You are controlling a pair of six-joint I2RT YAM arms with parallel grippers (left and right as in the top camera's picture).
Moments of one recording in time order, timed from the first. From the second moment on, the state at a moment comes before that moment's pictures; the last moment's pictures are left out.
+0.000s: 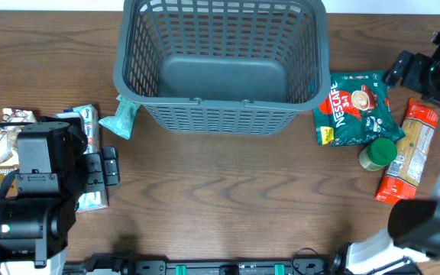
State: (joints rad) left arm -0.01 0.92 1.24 -1.28 -0.17 -0.07; right arm -0.33 1.78 1.98 -1.43 0.01 0.15
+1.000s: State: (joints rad) left arm -0.01 1.00 1.24 -1.15 -0.17 -0.10; right arm -0.39 2.35 2.01 -1.23 -0.36 -0.48
